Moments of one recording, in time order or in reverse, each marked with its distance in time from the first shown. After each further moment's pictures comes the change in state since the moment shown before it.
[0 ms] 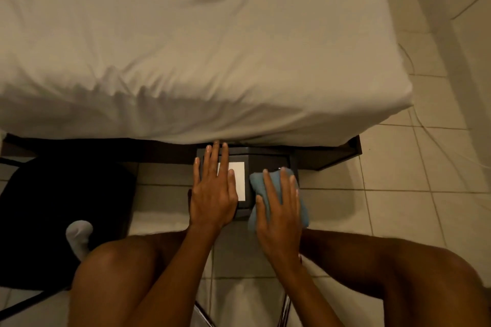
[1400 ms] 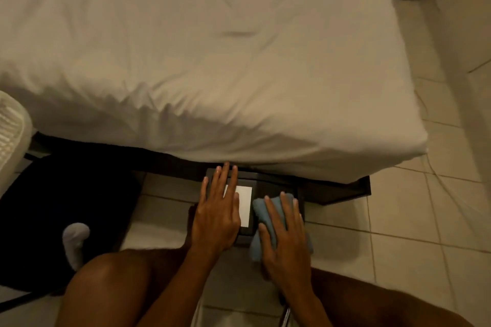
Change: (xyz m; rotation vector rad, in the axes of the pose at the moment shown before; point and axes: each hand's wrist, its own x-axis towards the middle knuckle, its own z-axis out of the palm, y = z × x) left_hand 0.000 -0.004 0.003 -0.042 0.034 -0.001; right_hand 0.022 0.028 -0.004 -0.046 0.045 -0.356
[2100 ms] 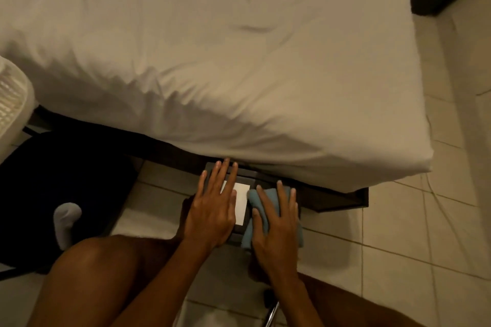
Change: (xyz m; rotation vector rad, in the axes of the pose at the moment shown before) left_hand -0.001 0.004 0.002 -0.014 -0.004 -0.017; right_hand 0.027 -0.011 0.000 0.052 -0.143 0.211
